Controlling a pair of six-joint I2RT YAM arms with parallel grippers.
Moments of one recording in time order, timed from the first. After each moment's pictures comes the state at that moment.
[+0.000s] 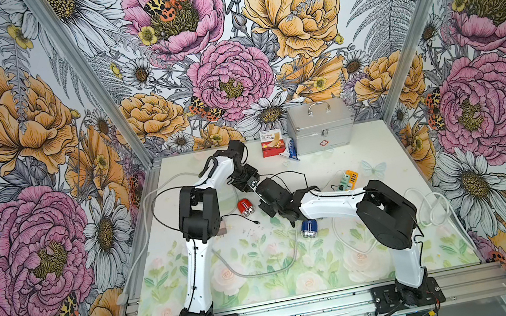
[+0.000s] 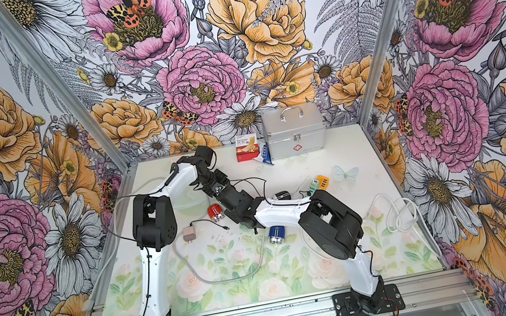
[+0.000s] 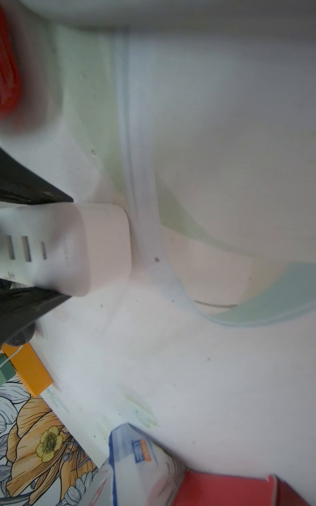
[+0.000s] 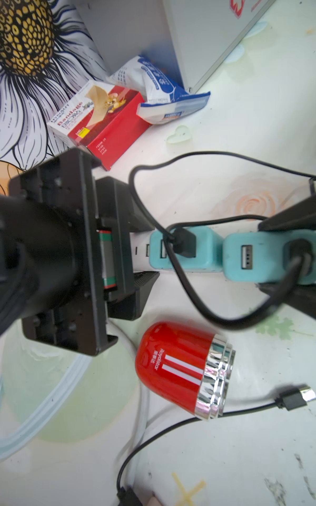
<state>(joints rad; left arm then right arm) -0.32 2.39 2.03 -0.99 0.30 -1.05 0.86 1.98 1.33 -0.13 0.36 -0.06</state>
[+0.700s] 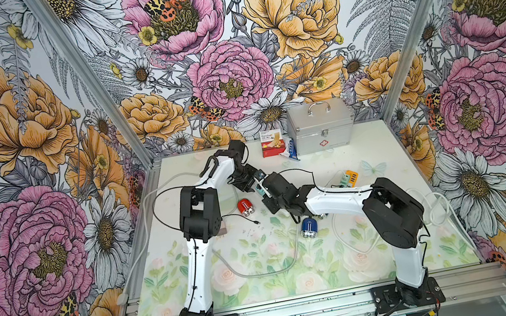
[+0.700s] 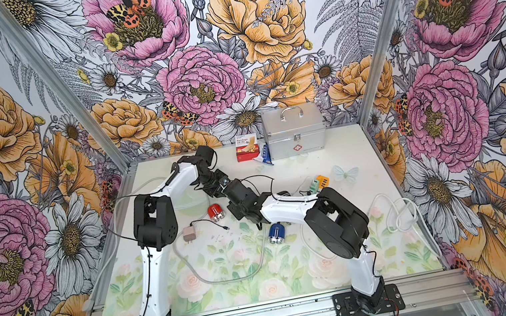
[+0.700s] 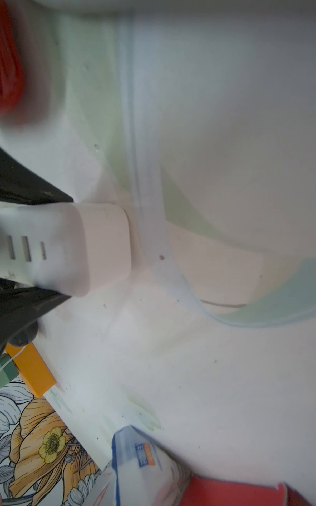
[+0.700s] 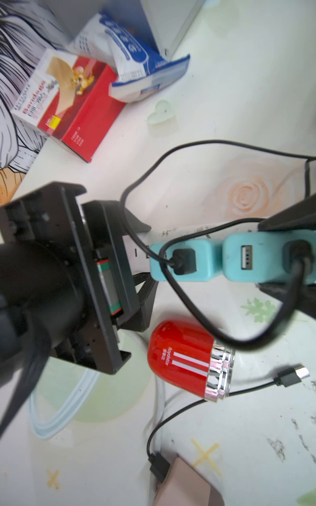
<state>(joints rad) -0.32 2.40 2.06 -1.02 0.32 -1.05 0.84 1.94 1.30 -0.13 0.29 0.04</state>
